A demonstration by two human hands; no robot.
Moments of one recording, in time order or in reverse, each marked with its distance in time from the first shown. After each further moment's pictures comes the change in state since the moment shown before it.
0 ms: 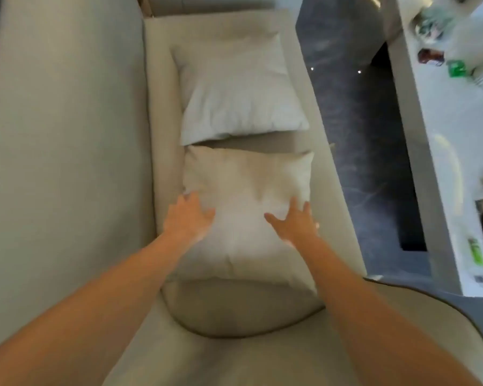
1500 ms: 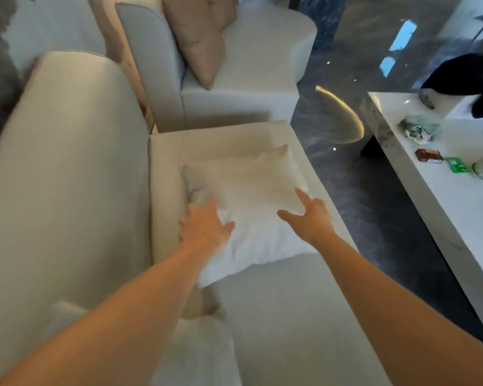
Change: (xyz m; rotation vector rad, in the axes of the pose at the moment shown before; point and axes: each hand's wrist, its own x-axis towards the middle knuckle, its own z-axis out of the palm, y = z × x) left_hand 0.242 0.080 -0.168 -0.073 0.118 0.114; right_hand 0.176 -0.218 -0.145 0.193 0.395 -0.263
